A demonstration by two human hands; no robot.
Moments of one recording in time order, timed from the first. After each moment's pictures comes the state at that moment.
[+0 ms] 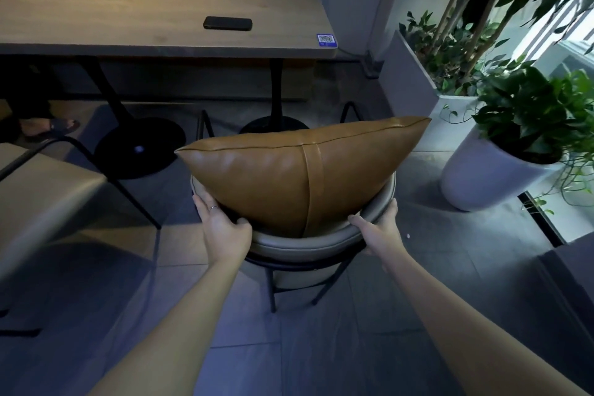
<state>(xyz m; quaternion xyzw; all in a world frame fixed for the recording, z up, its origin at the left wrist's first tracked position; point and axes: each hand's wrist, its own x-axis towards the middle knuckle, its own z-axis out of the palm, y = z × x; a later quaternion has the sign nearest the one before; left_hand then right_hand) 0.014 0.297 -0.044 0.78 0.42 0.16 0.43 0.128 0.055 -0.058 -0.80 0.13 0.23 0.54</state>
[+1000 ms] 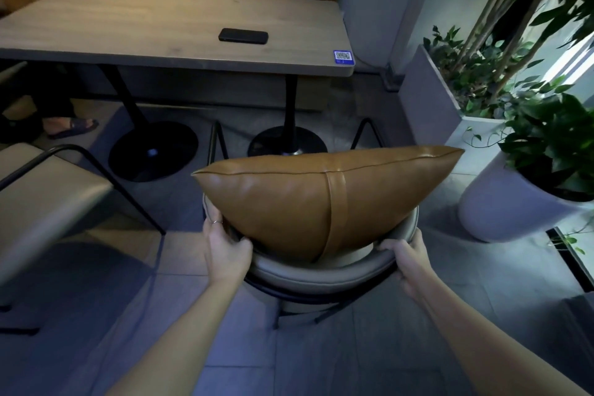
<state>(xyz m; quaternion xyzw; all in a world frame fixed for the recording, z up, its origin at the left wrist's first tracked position) 0.048 0.297 -0.047 0.74 0.40 0.23 0.49 0.193 0.030 -0.061 -0.73 0.20 0.23 0.61</state>
